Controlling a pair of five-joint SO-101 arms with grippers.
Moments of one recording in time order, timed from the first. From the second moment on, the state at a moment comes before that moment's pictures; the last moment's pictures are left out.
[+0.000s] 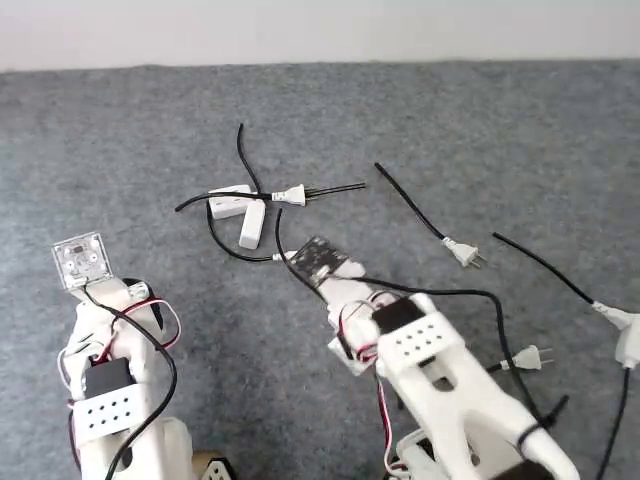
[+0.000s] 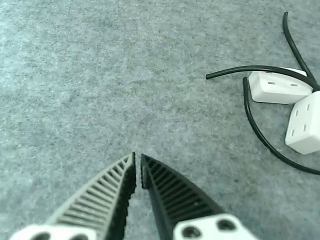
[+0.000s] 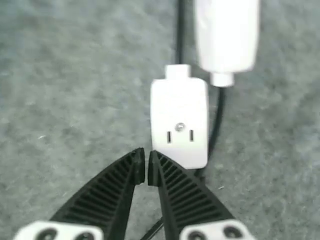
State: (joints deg) left arm -22.9 -62.0 84.1 33.9 6.8; right arm -28.2 -29.4 59.5 54.9 16.7
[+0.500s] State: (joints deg) left arm -22.9 -62.0 84.1 33.9 6.8; right arm -33.1 -28.0 59.2 54.0 16.8
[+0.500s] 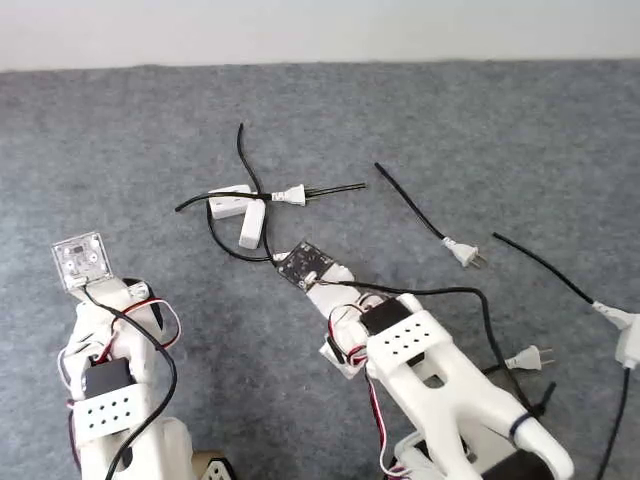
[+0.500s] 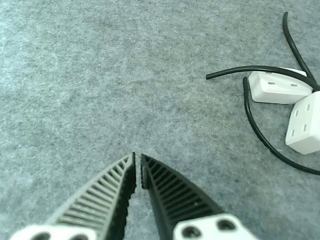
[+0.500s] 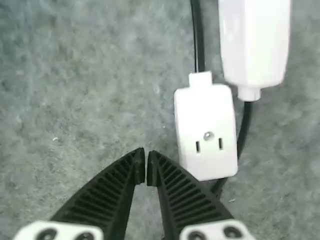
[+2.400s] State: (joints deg) left arm -22.9 -62.0 84.1 33.9 6.8; right arm -26.5 -41.1 63.6 47.6 21.1
